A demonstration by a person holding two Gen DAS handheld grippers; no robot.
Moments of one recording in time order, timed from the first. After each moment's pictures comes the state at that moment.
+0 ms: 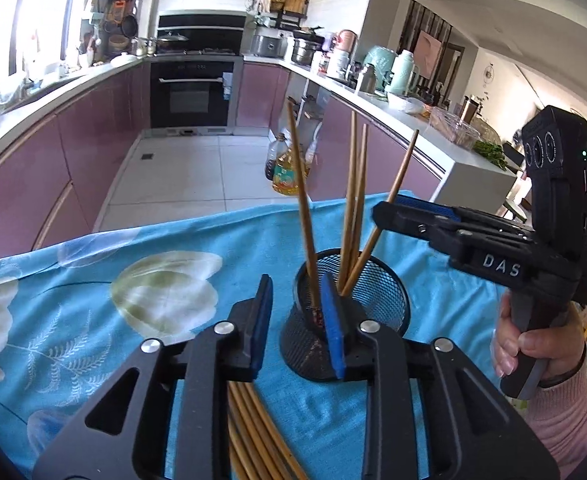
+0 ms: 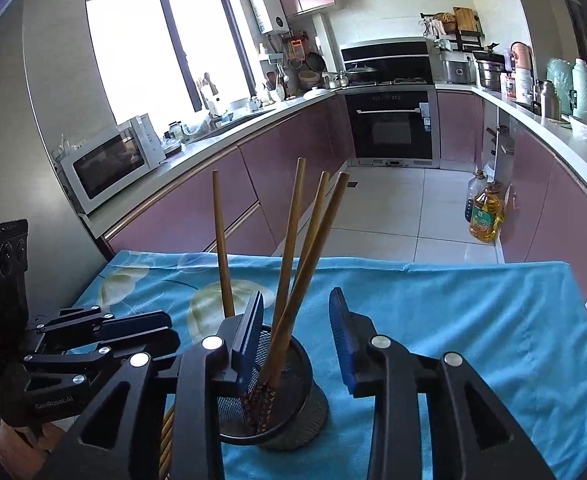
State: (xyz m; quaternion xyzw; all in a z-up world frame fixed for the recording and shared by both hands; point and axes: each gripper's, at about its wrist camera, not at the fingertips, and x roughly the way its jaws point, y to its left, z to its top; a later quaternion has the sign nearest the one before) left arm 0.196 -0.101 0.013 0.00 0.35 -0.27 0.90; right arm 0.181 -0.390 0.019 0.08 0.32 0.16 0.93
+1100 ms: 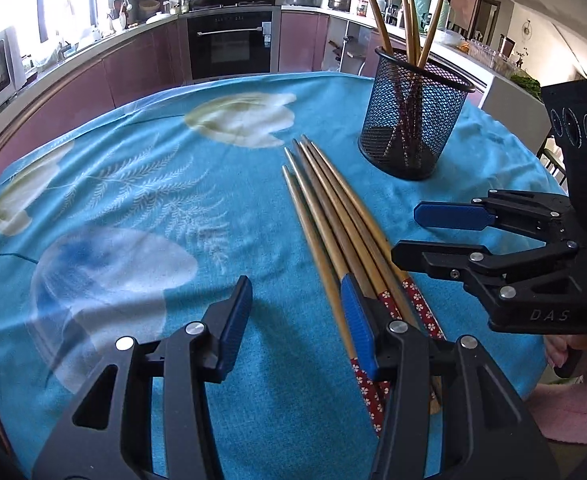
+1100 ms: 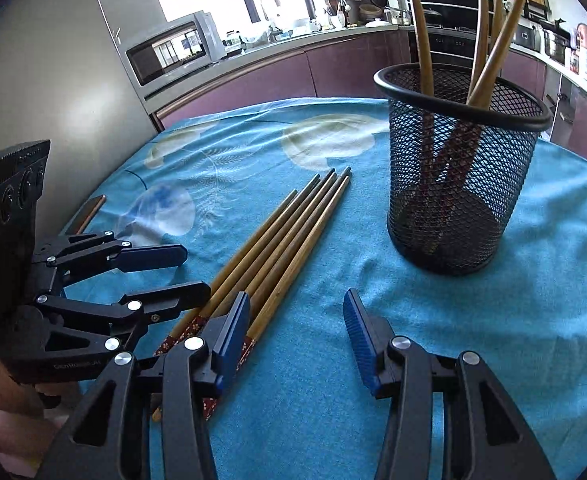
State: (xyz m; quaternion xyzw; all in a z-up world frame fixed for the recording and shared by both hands) left arm 0.108 -0.026 -0.096 0.06 0.43 -0.20 0.88; right arm 0.099 -0.284 -0.088 0.01 0.42 0.25 0.87
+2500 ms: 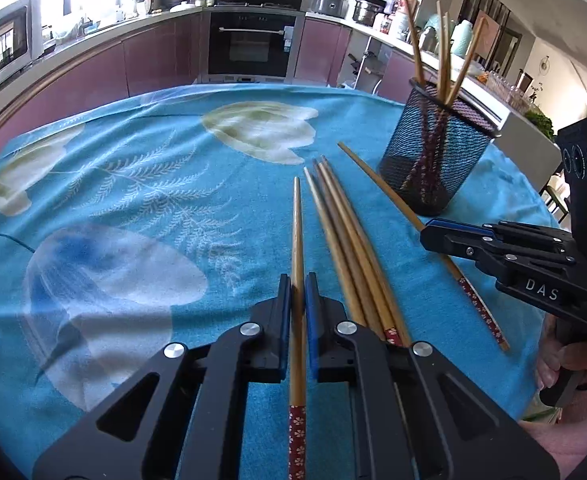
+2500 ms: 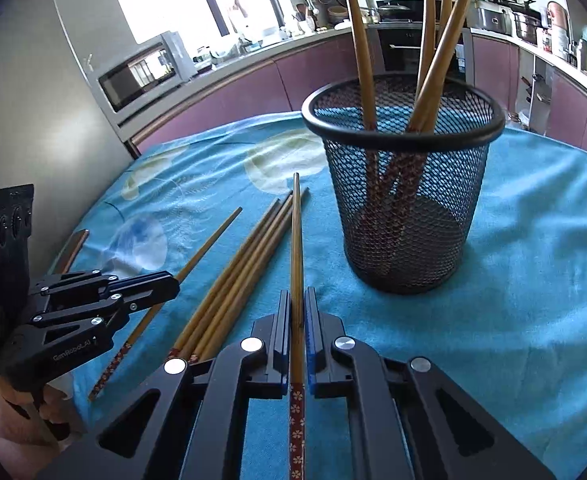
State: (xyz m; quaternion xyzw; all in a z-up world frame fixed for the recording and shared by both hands) left arm 0.122 -0.018 -0.092 0.00 0.43 -0.18 0.89; right arm 0.115 -0.308 -0.080 0.06 0.42 0.23 0.88
